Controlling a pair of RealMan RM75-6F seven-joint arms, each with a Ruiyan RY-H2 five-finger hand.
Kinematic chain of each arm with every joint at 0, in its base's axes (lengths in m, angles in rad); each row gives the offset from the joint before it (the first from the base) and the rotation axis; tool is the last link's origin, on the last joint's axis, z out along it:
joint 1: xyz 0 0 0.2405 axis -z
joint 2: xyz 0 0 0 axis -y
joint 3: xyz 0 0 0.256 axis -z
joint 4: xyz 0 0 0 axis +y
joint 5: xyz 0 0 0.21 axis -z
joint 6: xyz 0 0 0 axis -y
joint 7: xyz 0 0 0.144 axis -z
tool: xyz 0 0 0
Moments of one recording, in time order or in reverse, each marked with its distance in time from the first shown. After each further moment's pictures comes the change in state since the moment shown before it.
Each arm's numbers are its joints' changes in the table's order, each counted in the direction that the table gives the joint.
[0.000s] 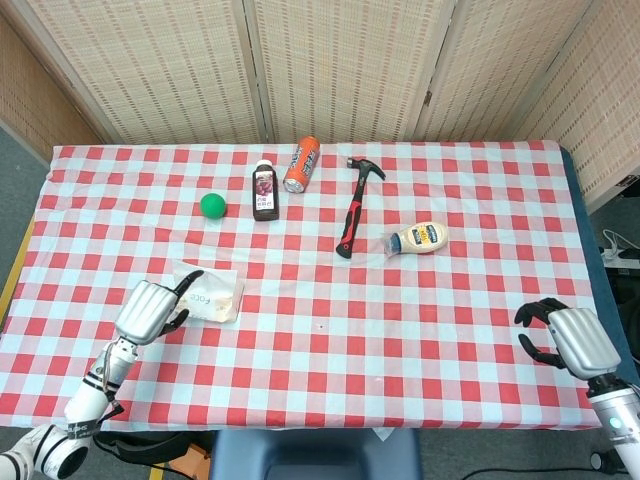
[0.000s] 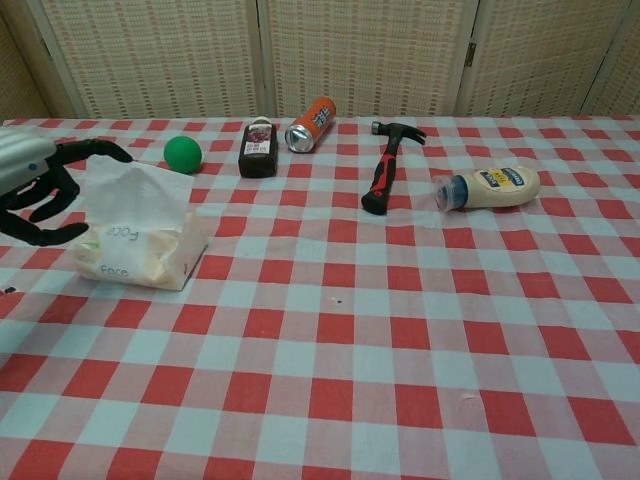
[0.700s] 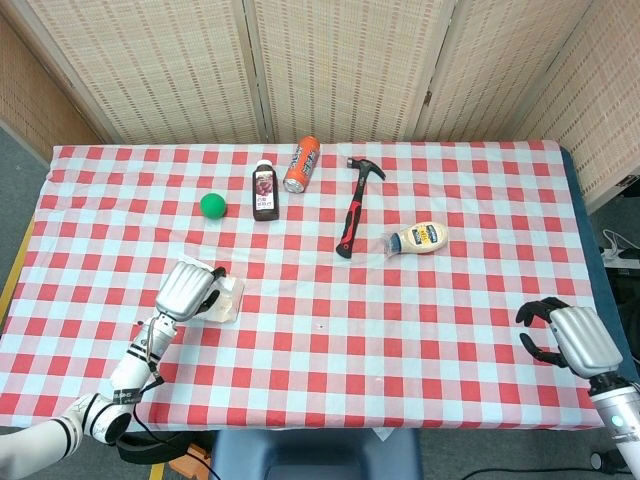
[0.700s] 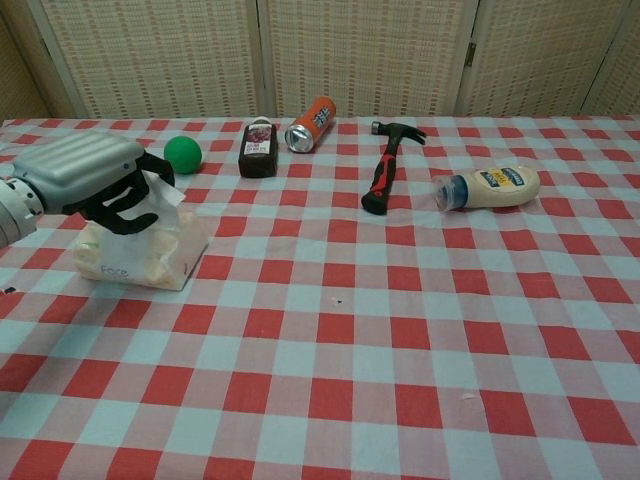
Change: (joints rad) left arm 0.139 0.138 0.046 0.107 0.122 0.102 -0.079; right arm -0.005 -0.013 0.000 -0.006 -0.006 0.013 -0.016
